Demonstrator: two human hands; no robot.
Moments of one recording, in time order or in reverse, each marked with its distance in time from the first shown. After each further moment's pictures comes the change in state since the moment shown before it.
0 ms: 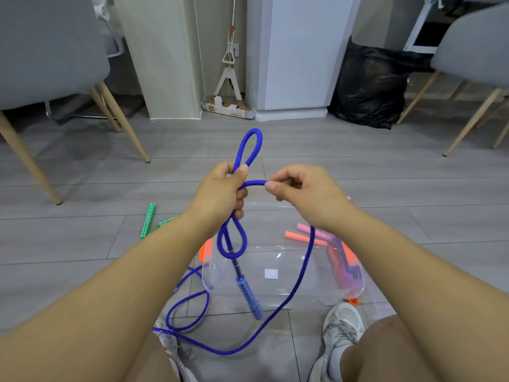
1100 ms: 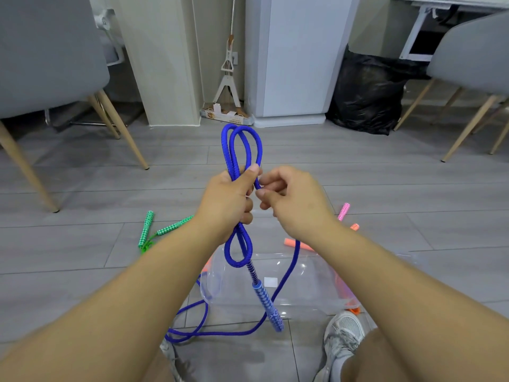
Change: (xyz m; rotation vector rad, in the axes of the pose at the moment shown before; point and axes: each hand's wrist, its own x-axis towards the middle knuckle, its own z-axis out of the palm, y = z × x) left_hand -0.003 0.011 0.014 -0.107 0.021 -0.009; right_hand 0.004 -0.011 0.020 0.037 0.095 0.011
